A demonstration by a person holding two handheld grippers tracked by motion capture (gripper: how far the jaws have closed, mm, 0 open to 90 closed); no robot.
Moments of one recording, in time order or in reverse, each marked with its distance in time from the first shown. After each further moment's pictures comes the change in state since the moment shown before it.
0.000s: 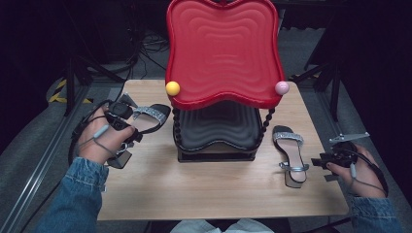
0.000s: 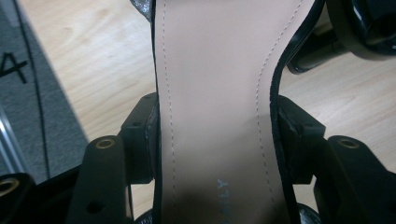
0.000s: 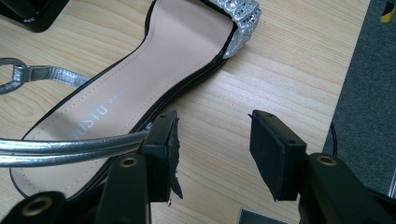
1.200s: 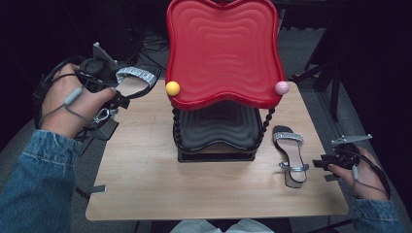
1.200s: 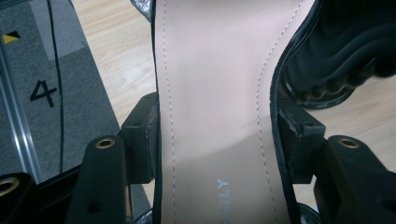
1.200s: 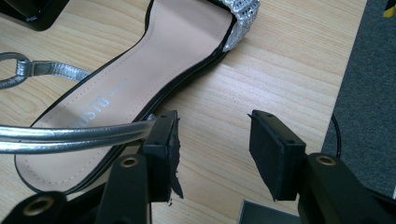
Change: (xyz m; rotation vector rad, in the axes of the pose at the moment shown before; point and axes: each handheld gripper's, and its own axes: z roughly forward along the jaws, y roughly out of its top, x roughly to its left) left arm 0.011 0.029 -0.114 -0.140 0.003 -0.039; right arm -0.001 -0.006 -0.003 -0.001 0.006 0.023
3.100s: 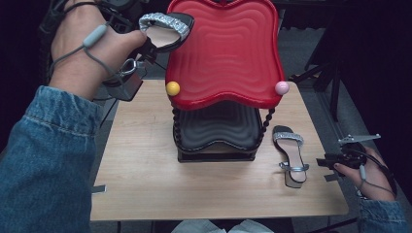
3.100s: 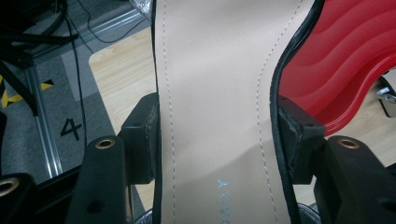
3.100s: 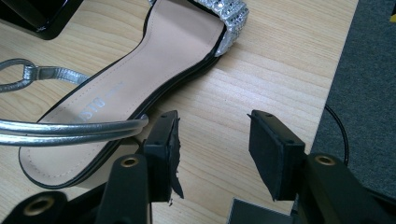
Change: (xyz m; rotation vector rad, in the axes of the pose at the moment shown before) left arm -0.090 0.076 -0.096 -0.083 0.054 0.085; right arm -0.013 -0.003 -0.007 -0.032 0.035 0.014
